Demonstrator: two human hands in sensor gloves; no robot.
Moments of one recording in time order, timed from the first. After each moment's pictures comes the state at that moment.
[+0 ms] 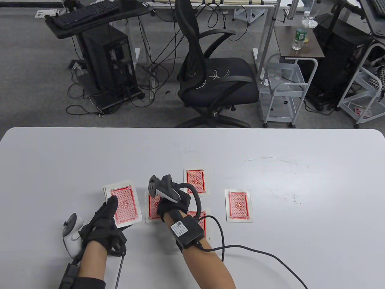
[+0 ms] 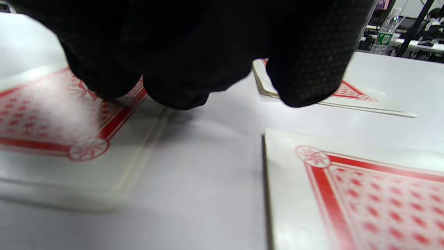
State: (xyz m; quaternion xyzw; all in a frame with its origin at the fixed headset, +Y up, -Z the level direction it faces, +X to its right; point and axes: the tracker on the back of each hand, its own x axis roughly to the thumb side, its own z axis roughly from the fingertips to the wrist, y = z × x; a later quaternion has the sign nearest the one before) left_hand -0.313 -0.795 -0.333 -0.11 0.17 0.80 0.56; right_hand -0.084 -0.755 -0.448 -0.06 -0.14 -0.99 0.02
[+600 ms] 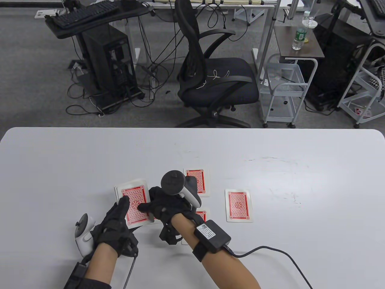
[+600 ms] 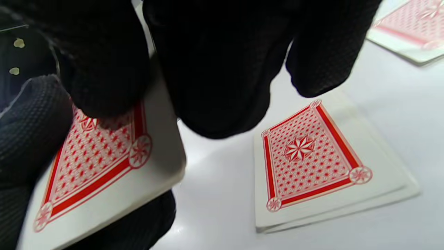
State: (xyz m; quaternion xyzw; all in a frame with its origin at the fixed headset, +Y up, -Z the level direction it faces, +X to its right) left_hand -0.275 -0.788 -0.331 -0.11 0.13 0.83 0.54; right_hand -0.056 -0.702 -0.409 -0.16 -0.14 -0.91 -0.36
